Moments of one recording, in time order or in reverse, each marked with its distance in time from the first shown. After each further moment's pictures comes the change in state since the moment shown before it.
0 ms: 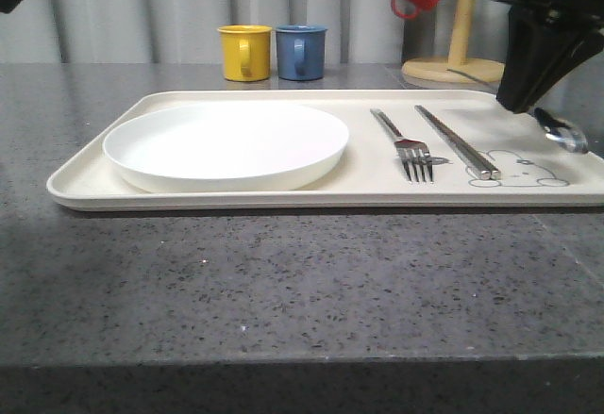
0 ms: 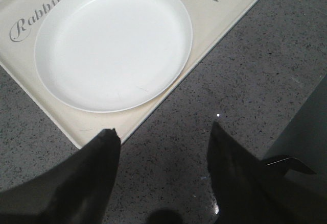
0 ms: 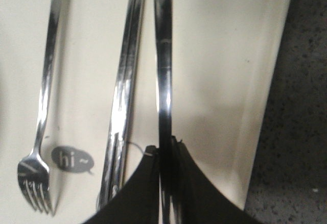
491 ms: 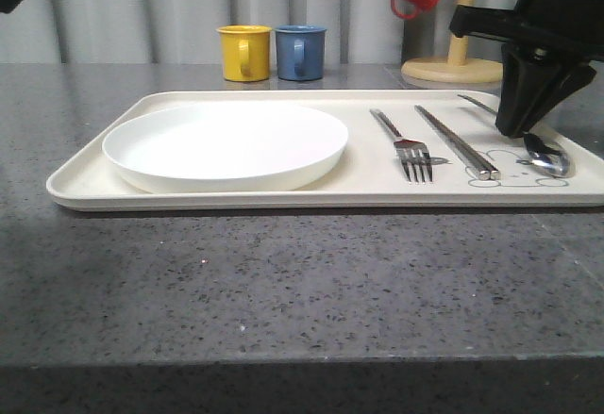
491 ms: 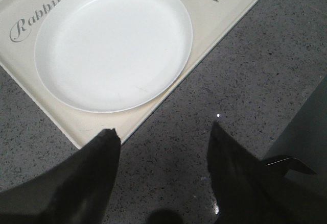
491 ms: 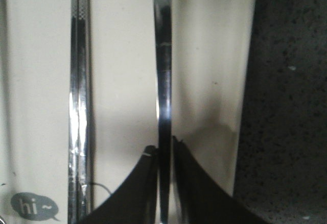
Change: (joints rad) left arm 0.000 0.000 0.000 0.000 0.000 0.000; right arm 0.000 0.055 0.000 -0.054 -0.049 0.094
